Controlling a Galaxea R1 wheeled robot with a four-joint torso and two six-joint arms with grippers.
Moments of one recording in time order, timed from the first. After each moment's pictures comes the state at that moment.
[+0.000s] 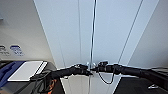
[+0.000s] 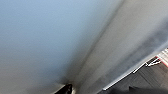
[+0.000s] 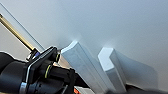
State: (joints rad) left arm 0.35 2.92 -2.08 0.14 0.36 -0.18; right arm -0.31 2.70 -1.70 -0.42 -0.23 0.56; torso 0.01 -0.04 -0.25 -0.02
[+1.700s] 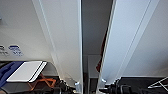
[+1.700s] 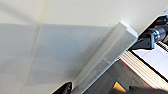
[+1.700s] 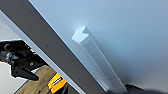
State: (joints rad) left arm 0.59 2.21 -1.13 0.29 0.16 -0.17; right arm -0.61 2.34 -1.24 -0.59 -0.06 0.51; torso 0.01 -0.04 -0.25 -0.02
